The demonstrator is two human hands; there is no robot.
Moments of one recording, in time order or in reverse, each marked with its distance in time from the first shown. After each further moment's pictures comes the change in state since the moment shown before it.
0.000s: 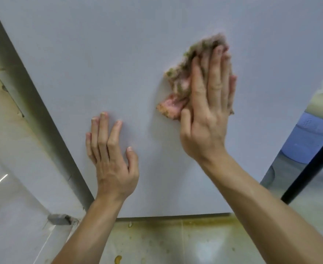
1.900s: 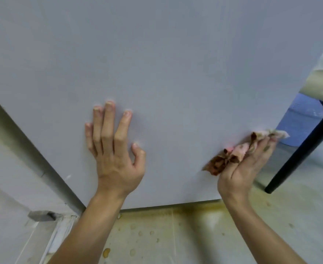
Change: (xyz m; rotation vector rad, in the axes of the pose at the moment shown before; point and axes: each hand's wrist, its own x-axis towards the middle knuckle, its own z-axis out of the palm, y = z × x) left_hand -0.016 0.030 0.029 0.015 -0.025 0.112; right_hand -0.194 0.113 -0.050 -0.084 -0.015 0.621
